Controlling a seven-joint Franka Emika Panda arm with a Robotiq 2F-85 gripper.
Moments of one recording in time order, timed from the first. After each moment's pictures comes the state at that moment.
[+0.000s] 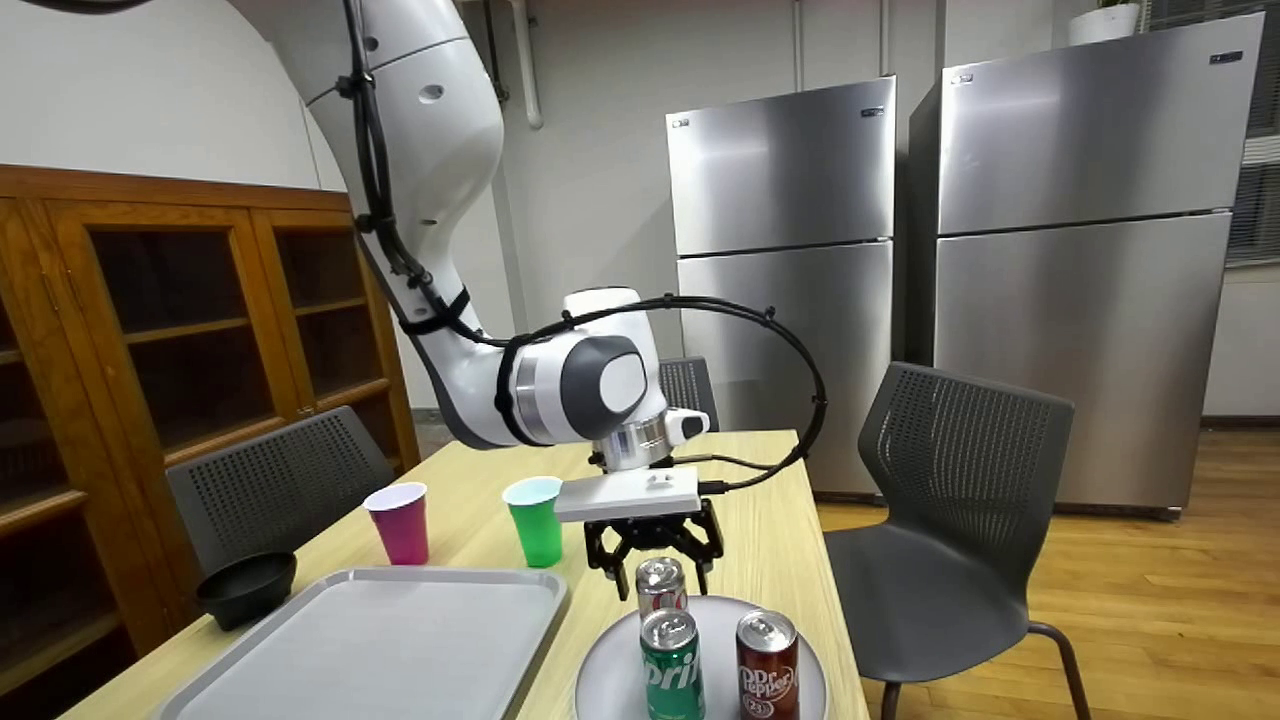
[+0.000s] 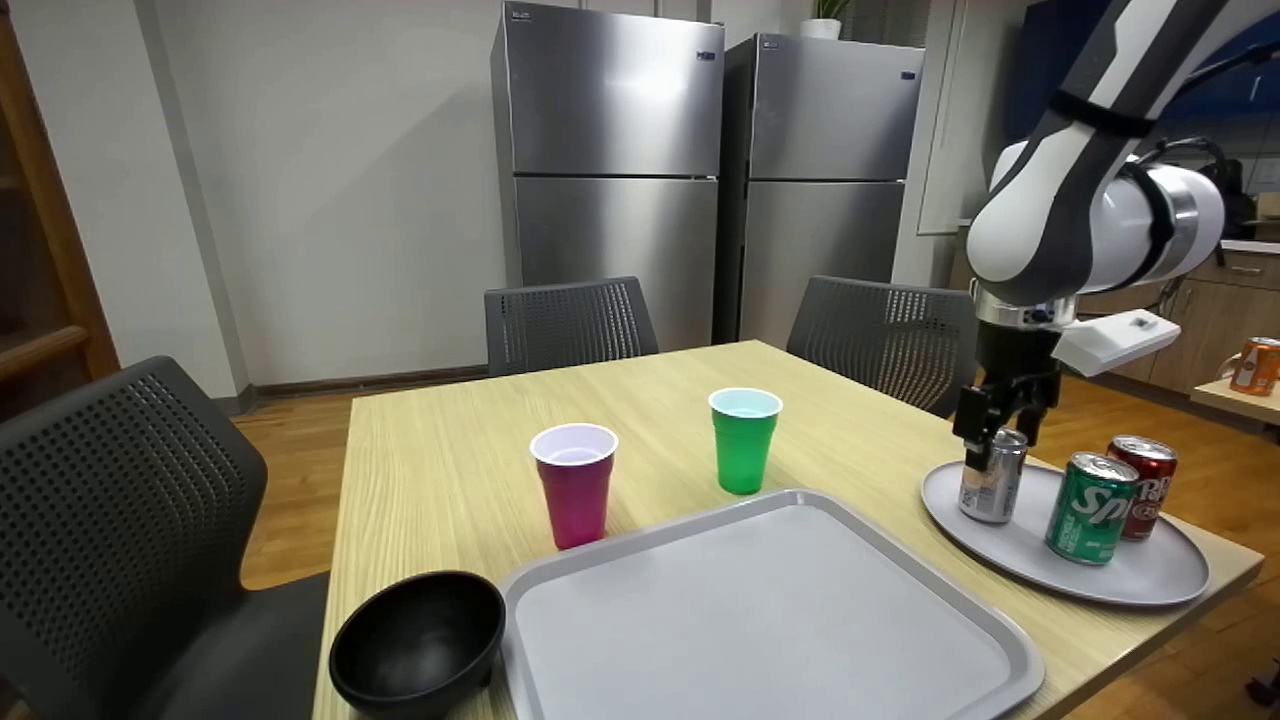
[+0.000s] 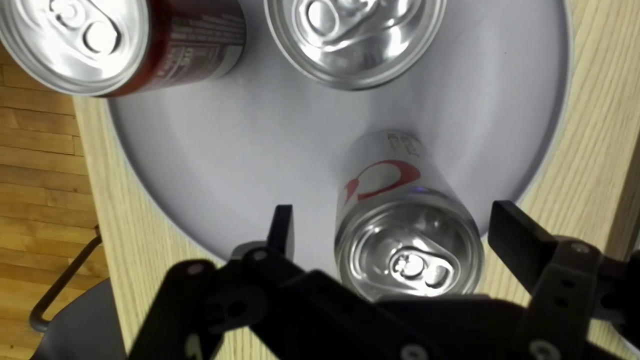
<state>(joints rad) -0.14 0.34 -0.17 -2.39 -0.16 2.76 -0.36</state>
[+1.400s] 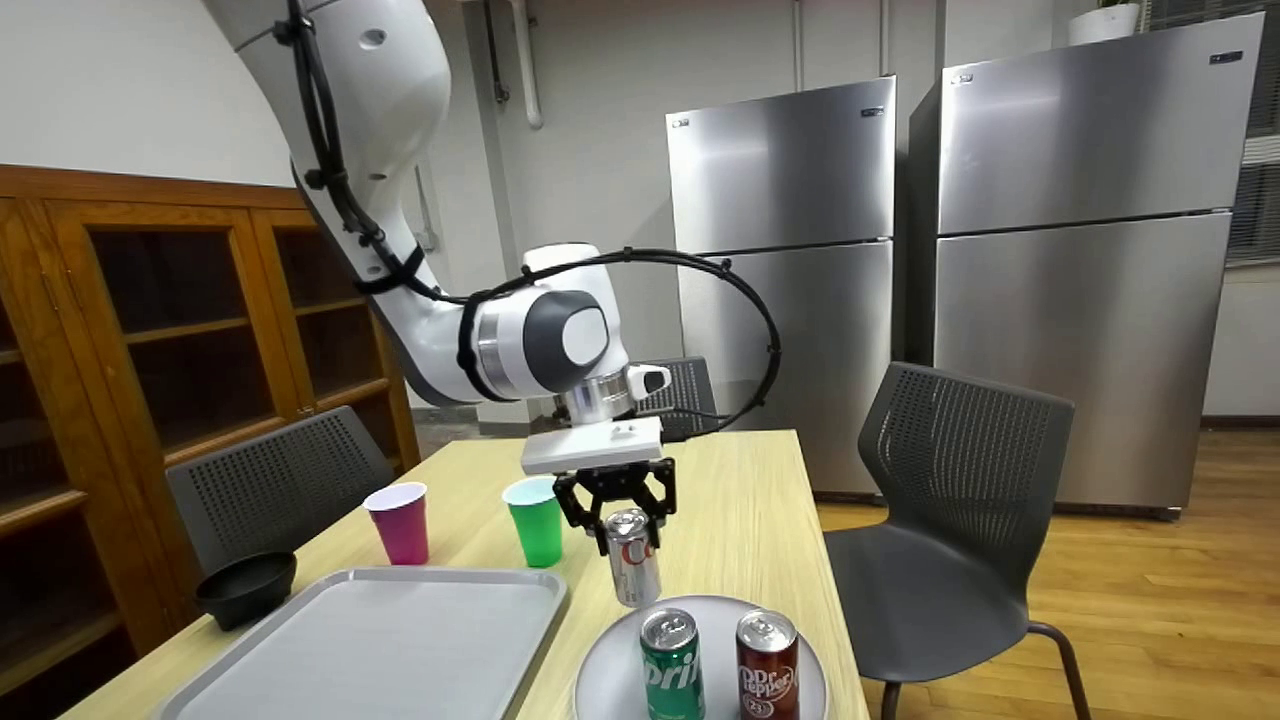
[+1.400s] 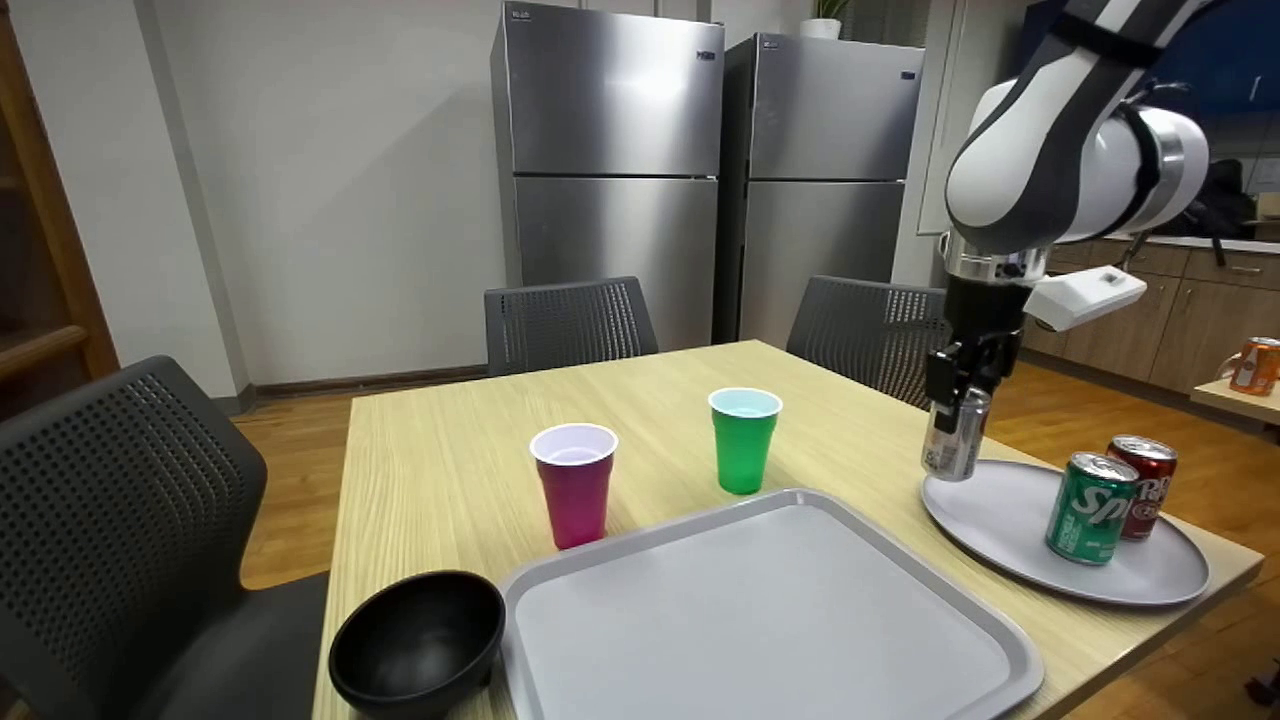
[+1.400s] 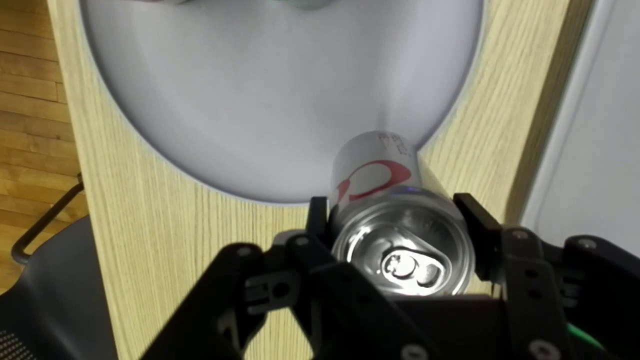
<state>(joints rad) -0.13 0.22 -0.10 -2.42 -0.16 2.72 -0.36</state>
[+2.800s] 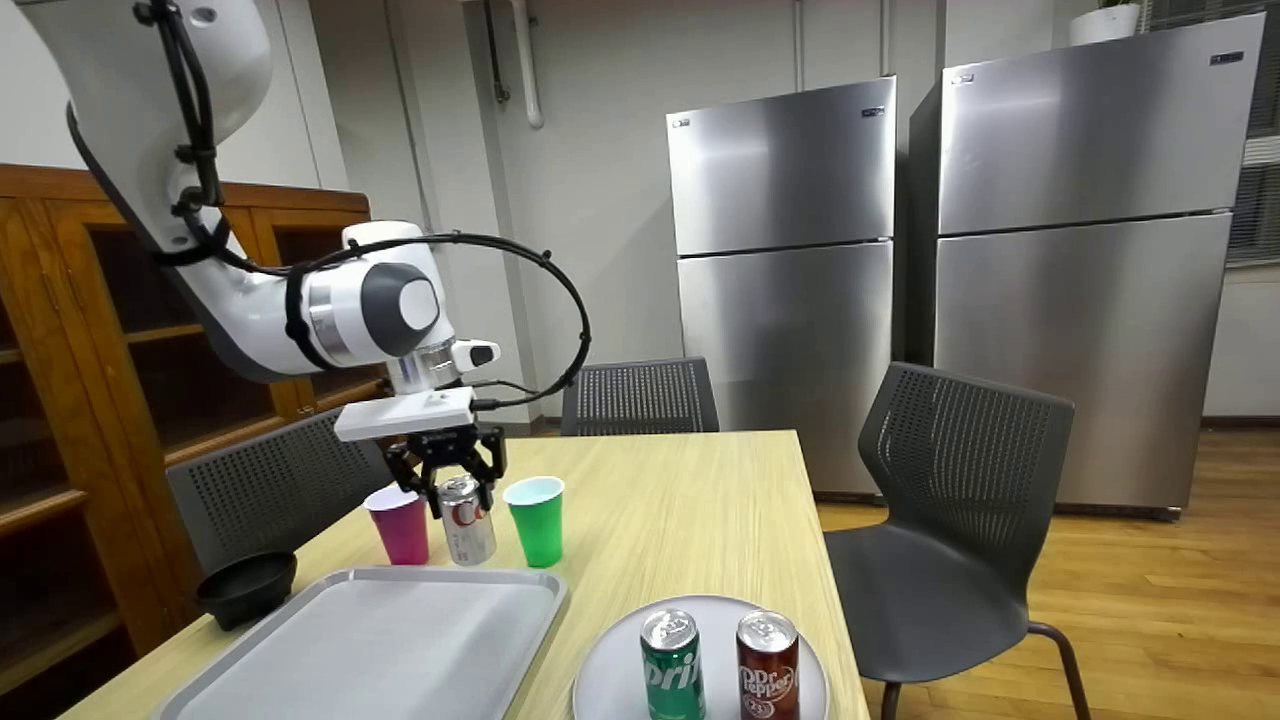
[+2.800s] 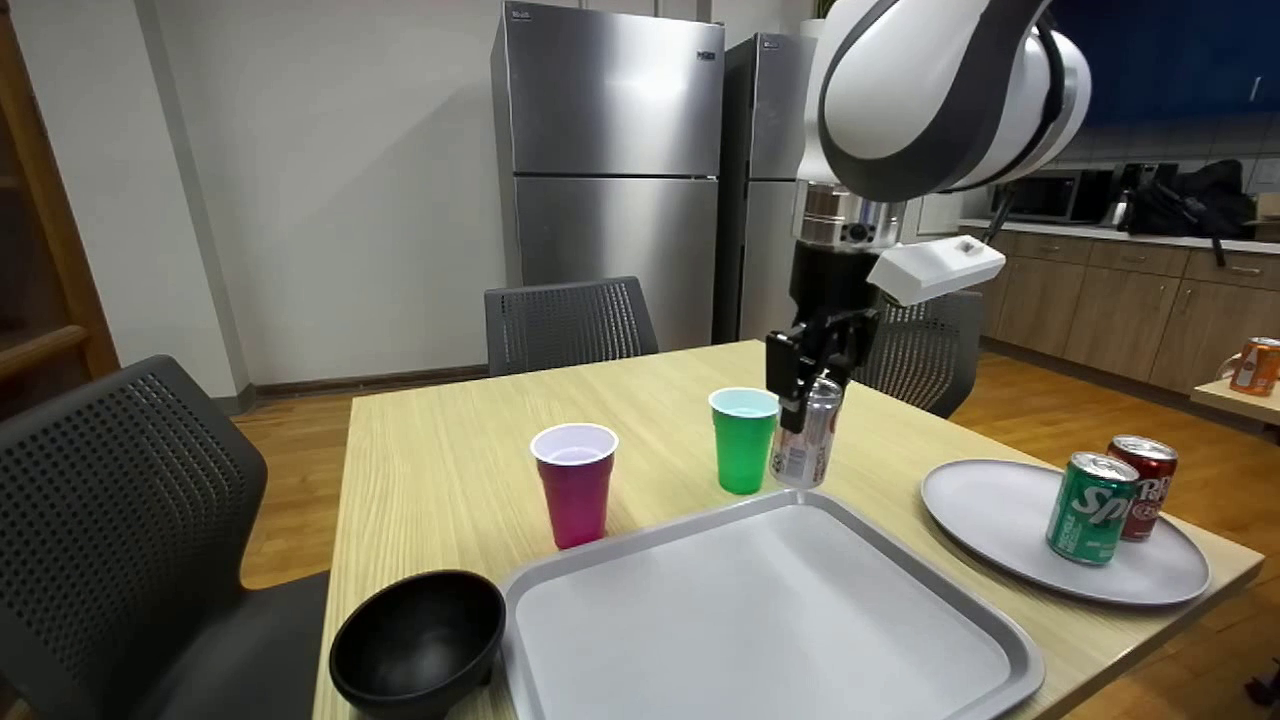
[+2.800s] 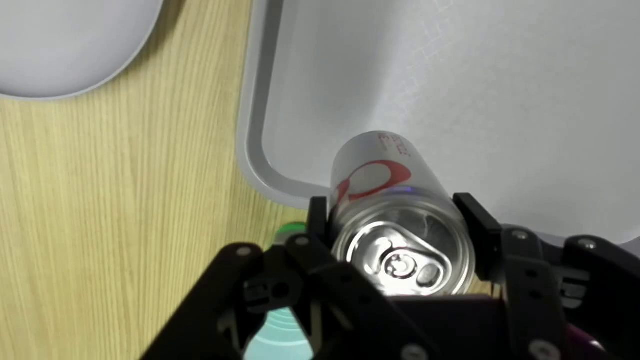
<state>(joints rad) 0.11 0.08 0.09 -2.48 -0.12 2.66 -0.11</state>
